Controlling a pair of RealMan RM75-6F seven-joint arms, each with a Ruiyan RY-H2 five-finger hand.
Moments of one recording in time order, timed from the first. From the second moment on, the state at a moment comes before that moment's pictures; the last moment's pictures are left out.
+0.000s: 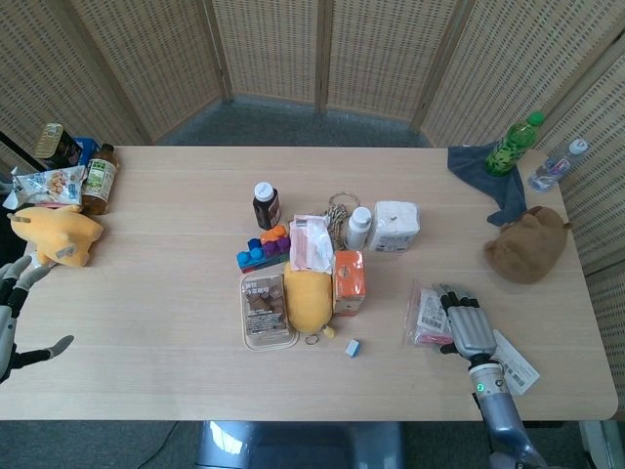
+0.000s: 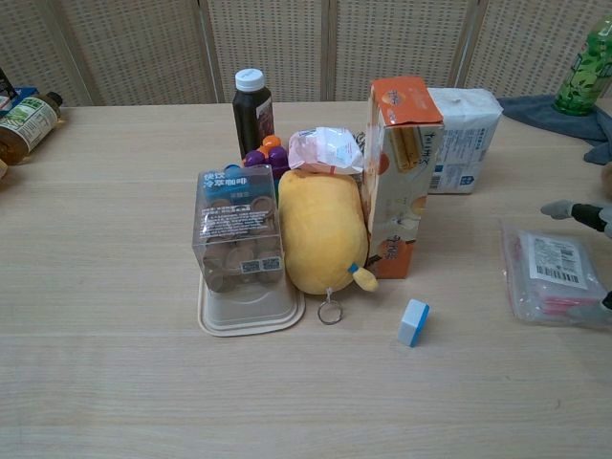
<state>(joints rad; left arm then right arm) -0.07 -0.90 -0.07 -2.08 1.36 1.49 0.15 0.32 -1.60 0.10 -1.30 -1.25 1.11 -0.21</state>
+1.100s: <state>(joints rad) -0.07 -0.90 -0.07 -2.09 1.36 1.50 0.15 0.28 -1.39 0.16 -1.72 -1.40 1.37 -0.24</state>
